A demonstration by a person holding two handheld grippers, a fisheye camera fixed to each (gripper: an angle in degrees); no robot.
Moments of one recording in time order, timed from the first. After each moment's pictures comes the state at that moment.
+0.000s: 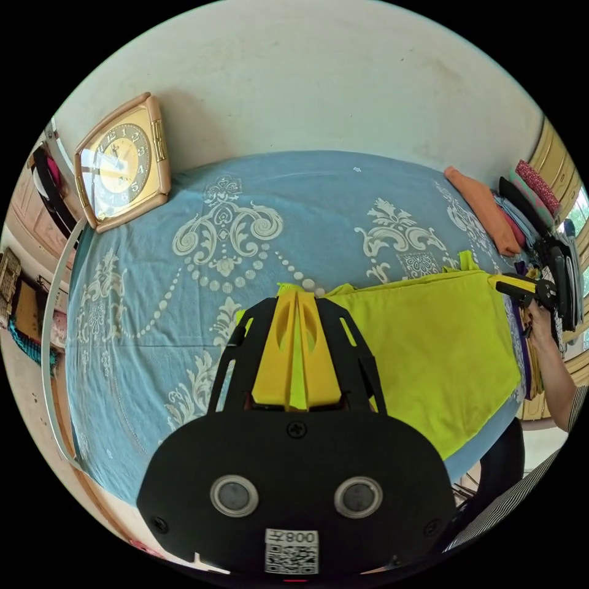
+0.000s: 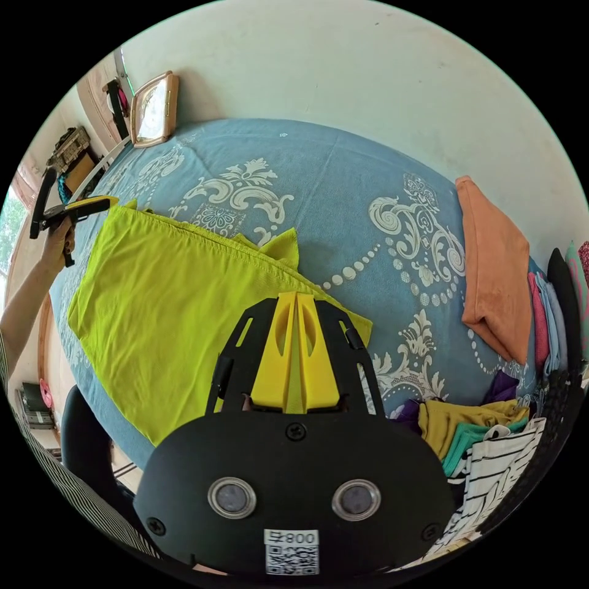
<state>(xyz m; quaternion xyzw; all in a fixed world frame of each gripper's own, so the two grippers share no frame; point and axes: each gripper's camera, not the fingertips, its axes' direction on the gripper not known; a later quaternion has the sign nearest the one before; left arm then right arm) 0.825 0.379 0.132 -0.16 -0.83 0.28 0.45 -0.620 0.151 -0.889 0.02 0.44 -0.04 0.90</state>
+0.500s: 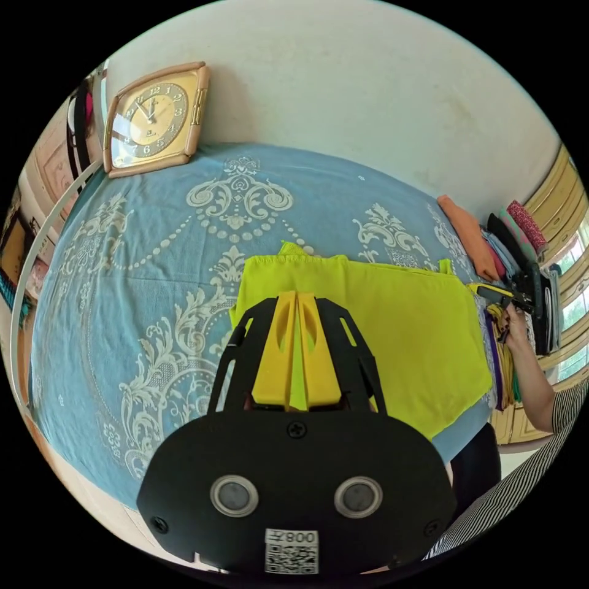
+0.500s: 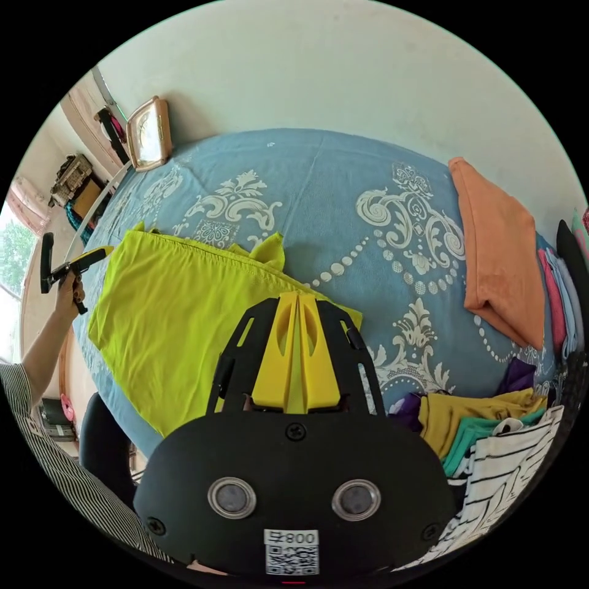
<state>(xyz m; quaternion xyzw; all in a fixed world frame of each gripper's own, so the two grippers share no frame) 0.855 0.456 0.035 -0.10 -0.80 0.24 0.54 -0.555 0.211 -0.922 0.05 0.38 -0.02 0.92</state>
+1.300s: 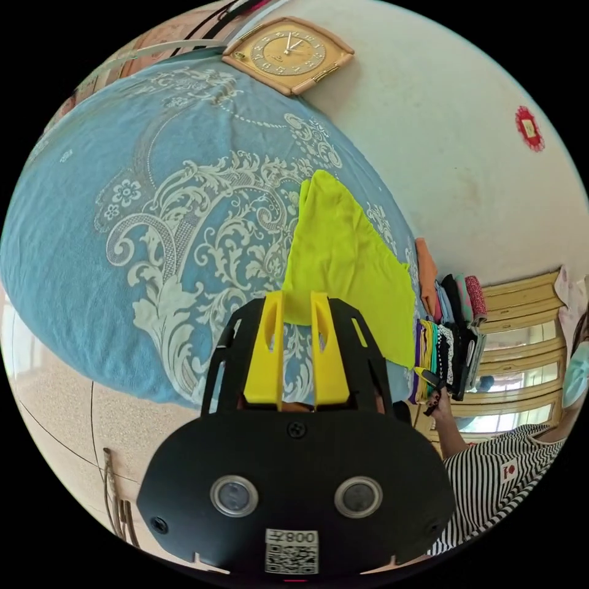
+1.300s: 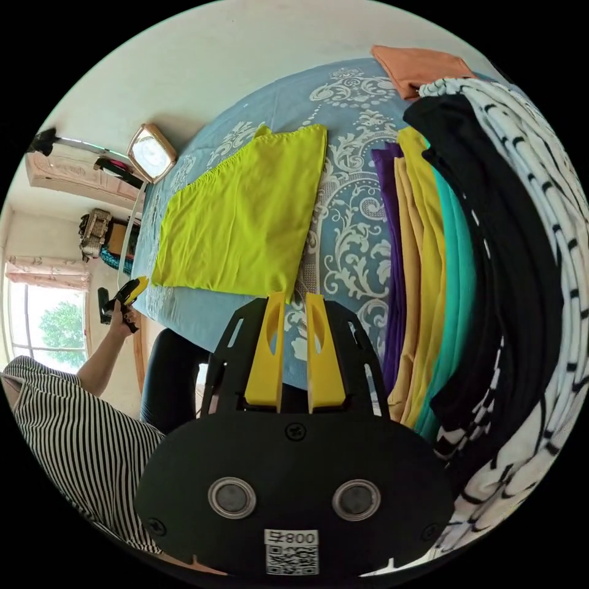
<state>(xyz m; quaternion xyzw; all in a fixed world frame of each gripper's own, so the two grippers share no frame) 0.908 0.612 -0.143 0.02 -0.72 0.06 0.70 -0.455 0.523 -0.924 0.02 0.23 0.15 0.96</state>
